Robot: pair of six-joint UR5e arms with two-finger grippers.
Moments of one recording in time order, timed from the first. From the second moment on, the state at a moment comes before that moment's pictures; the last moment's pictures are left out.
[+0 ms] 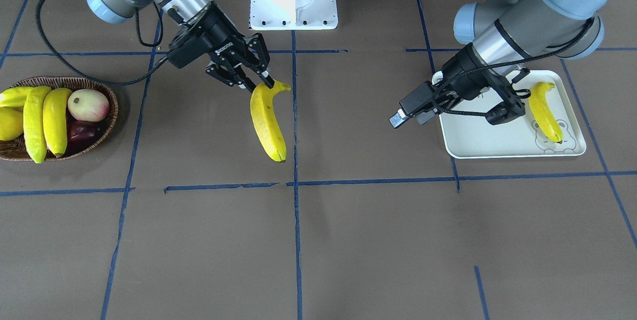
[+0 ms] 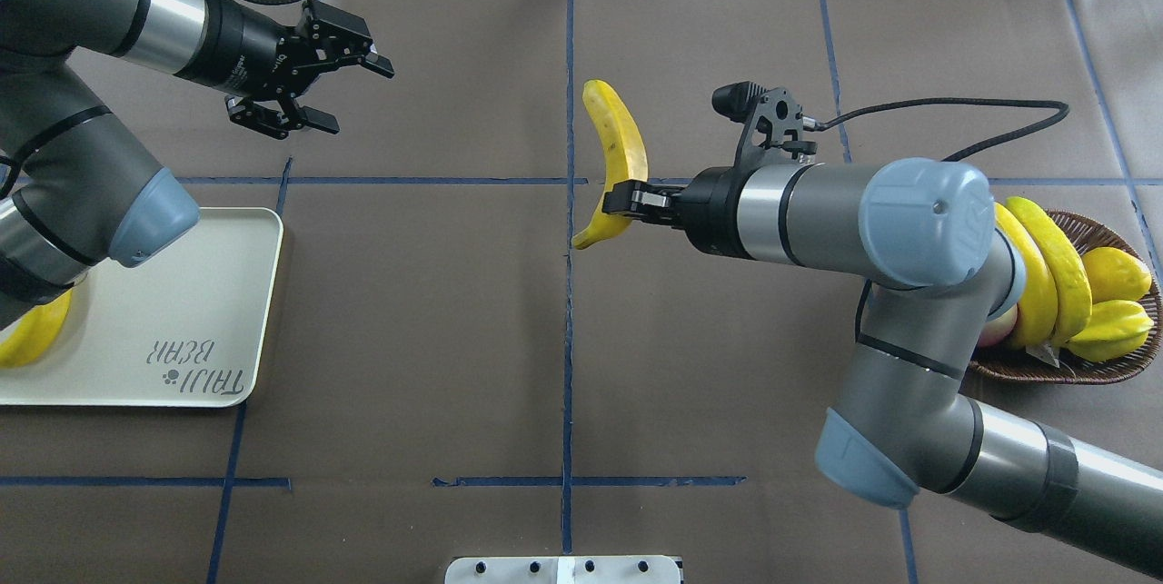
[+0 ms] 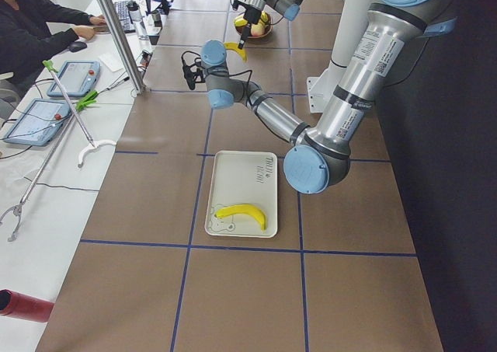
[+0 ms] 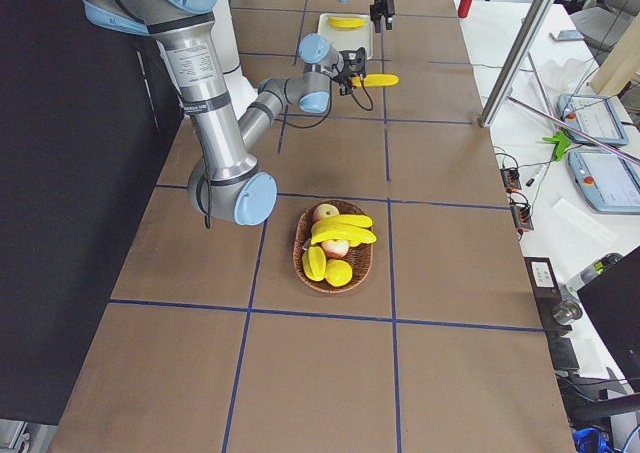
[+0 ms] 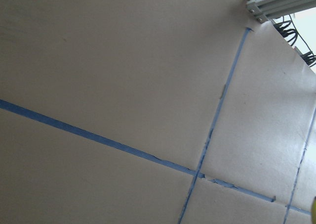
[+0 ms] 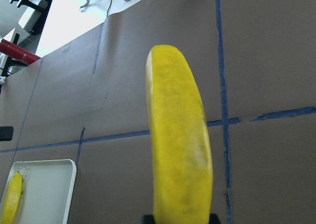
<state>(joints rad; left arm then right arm) -0.93 -2.06 -1.66 -2.36 -2.27 -1.76 0.51 -1.14 1.89 -0.87 1.65 1.43</state>
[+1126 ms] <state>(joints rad) -0.67 -2.28 -1.58 -2.40 -1.99 -1.92 0.44 -1.13 1.92 -0.87 1.58 1.44</state>
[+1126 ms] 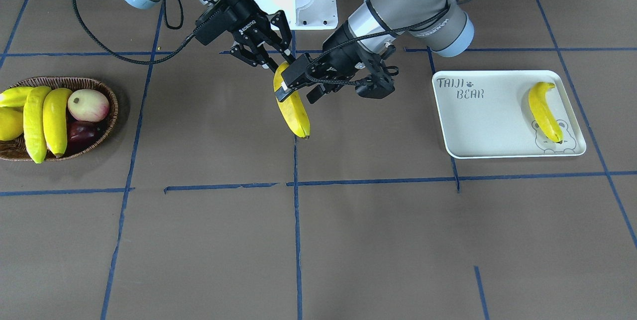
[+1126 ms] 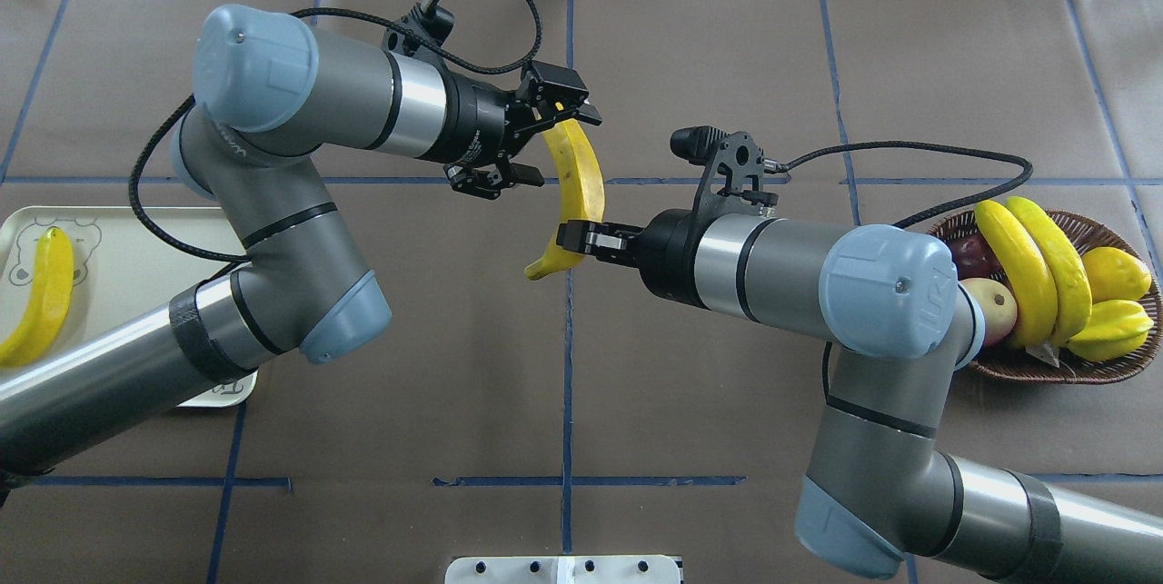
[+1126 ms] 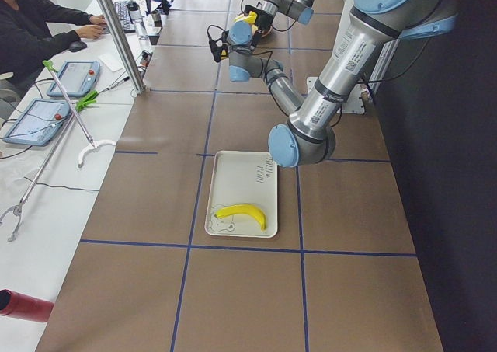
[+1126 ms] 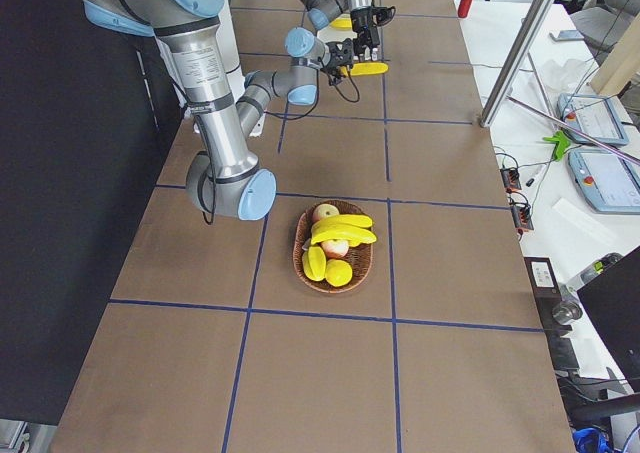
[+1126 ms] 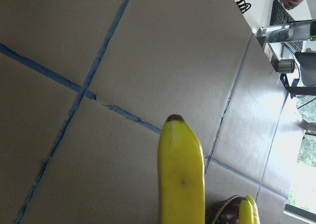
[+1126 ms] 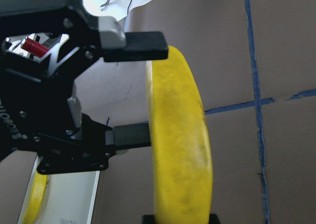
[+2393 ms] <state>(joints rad) -0.69 -2.28 -1.54 -2.34 -1.99 -1.88 0.44 -1.14 2.07 -1.05 1.61 1.44</state>
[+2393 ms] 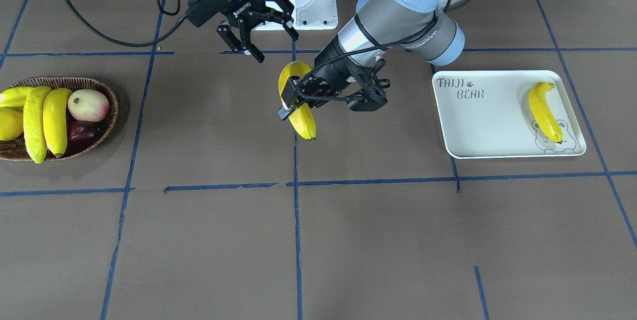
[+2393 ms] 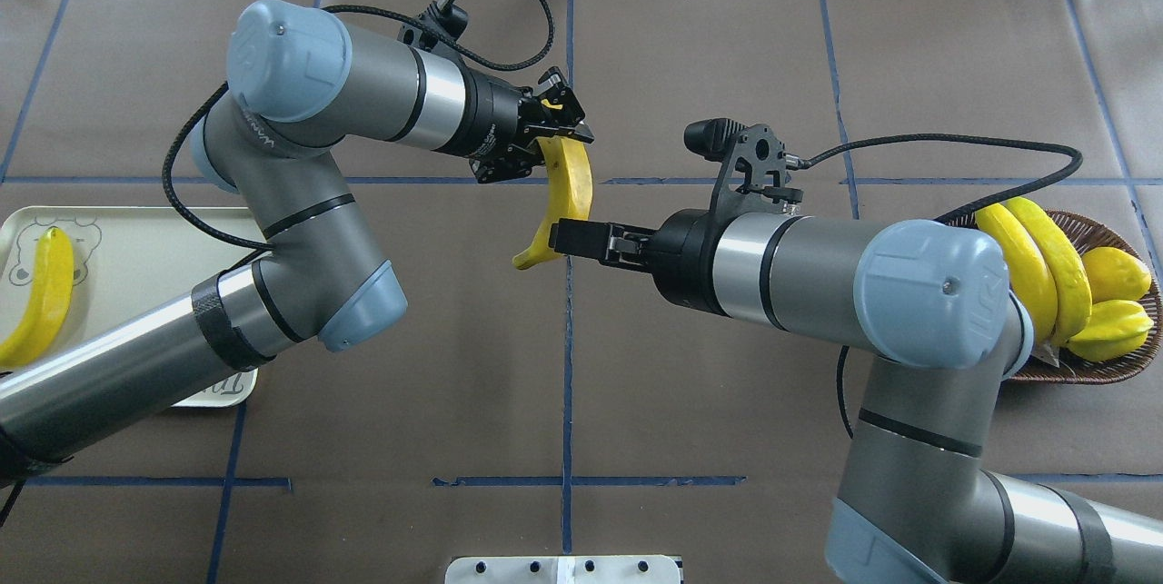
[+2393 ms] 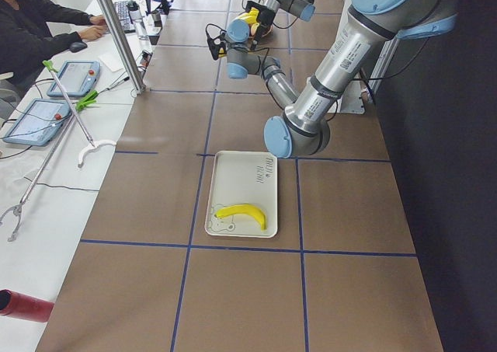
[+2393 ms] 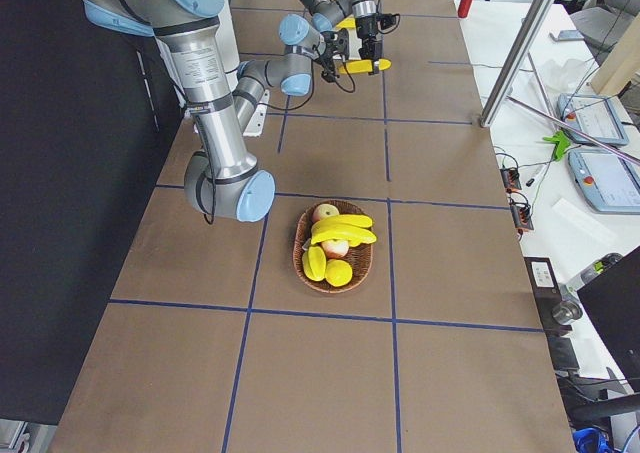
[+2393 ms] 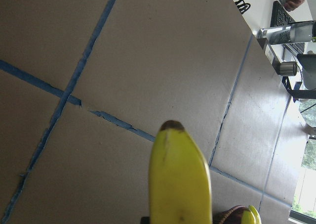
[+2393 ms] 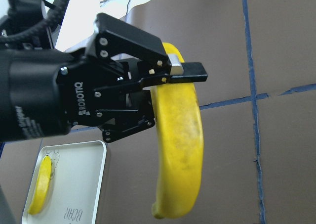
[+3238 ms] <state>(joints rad) -0.92 -1.74 -1.64 -2.25 -2.16 -1.39 0.65 -1.22 2.26 -1.28 1.88 1.43</state>
